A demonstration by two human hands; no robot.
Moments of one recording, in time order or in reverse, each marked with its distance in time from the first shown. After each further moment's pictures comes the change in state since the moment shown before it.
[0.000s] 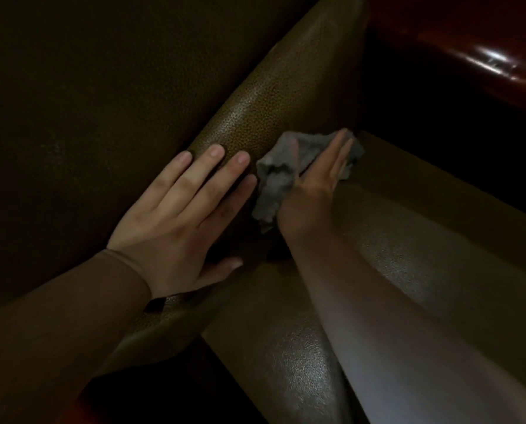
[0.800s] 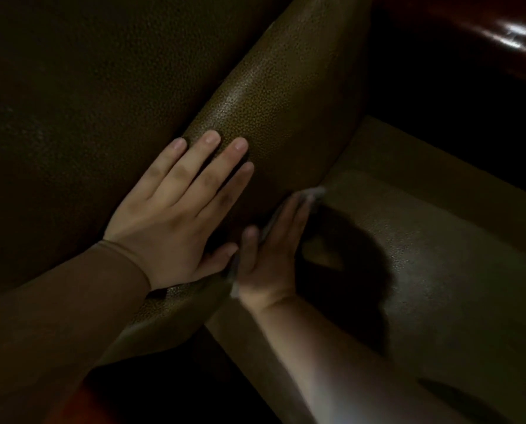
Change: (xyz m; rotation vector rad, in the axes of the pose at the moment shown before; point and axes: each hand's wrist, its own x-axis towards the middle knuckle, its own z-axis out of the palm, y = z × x) left_hand -0.003 0.004 -0.002 0.055 -0.002 -0.003; right_hand -0.098 0.069 0.044 -0.128 0.011 -0.178
